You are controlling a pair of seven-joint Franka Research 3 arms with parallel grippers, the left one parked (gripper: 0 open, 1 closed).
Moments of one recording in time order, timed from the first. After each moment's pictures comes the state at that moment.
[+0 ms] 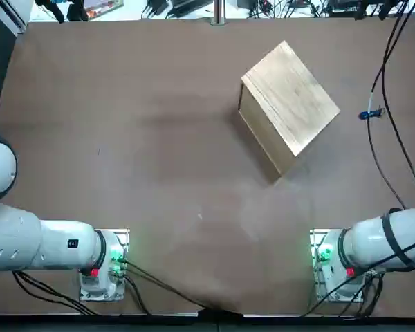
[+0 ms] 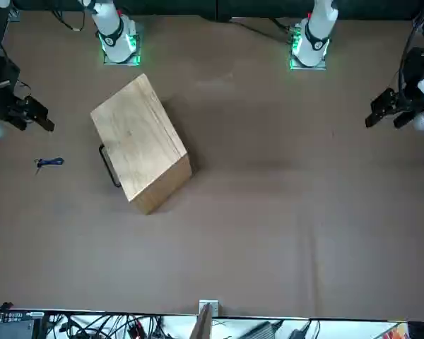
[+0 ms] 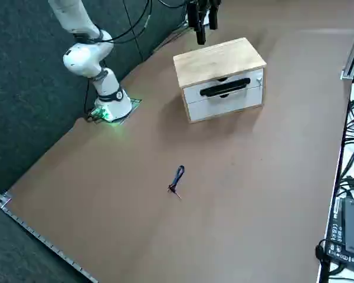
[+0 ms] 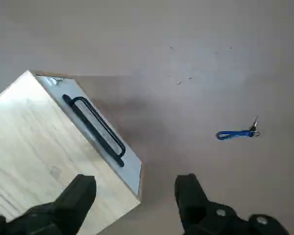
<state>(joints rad) 0.02 0.04 -0.02 -1.58 0.01 1.61 0.02</state>
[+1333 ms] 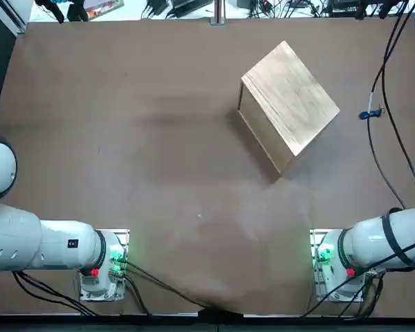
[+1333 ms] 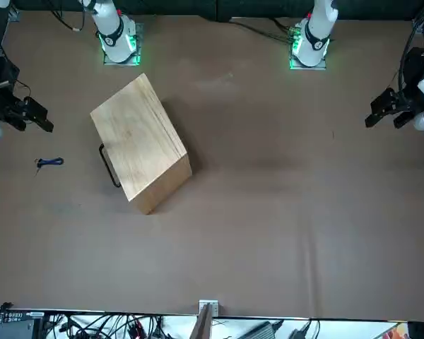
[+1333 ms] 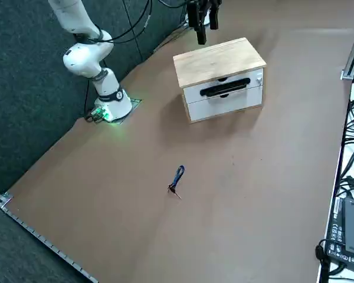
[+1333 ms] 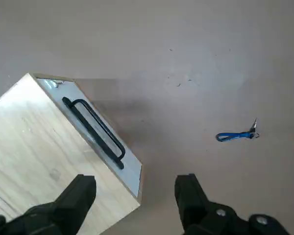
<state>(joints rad) 0.02 0.04 -0.02 -1.58 0.01 1.62 0.03</state>
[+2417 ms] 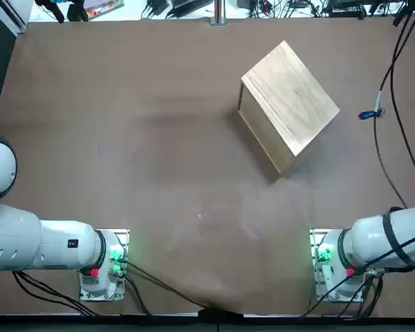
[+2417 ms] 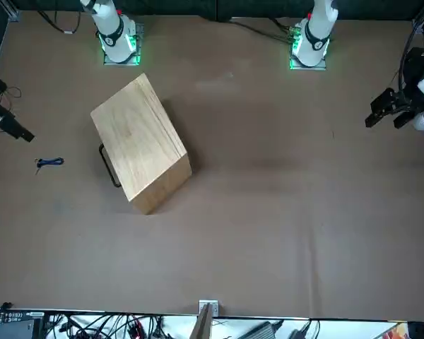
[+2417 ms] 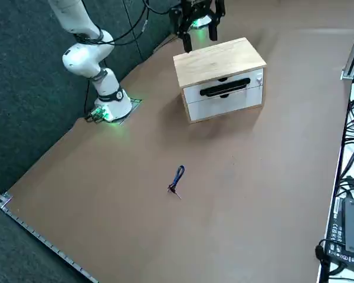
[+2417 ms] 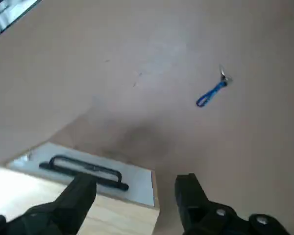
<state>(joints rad) -0.05 0.05 -0.03 -1.57 -0.02 1.62 0.53</state>
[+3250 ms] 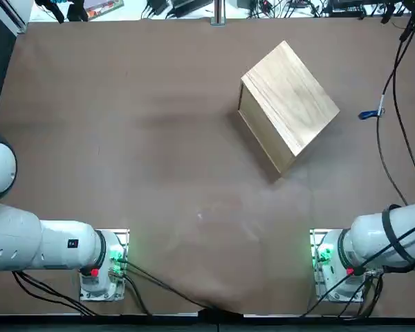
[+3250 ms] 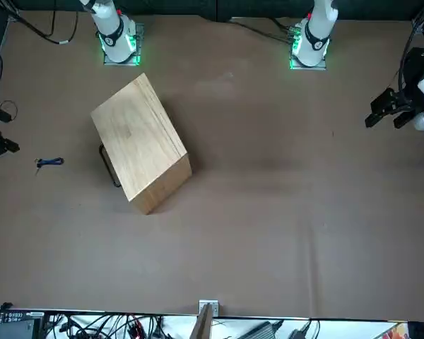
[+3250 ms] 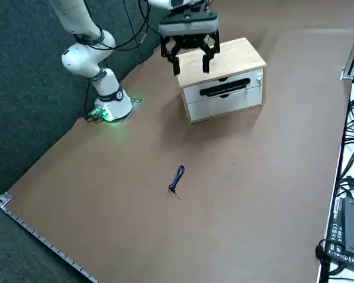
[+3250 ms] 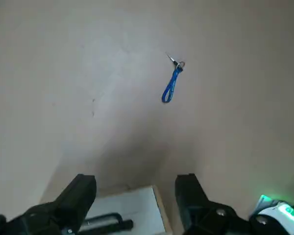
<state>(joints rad) -0.14 0.13 -0.04 -1.58 -0.07 1.63 0.94</state>
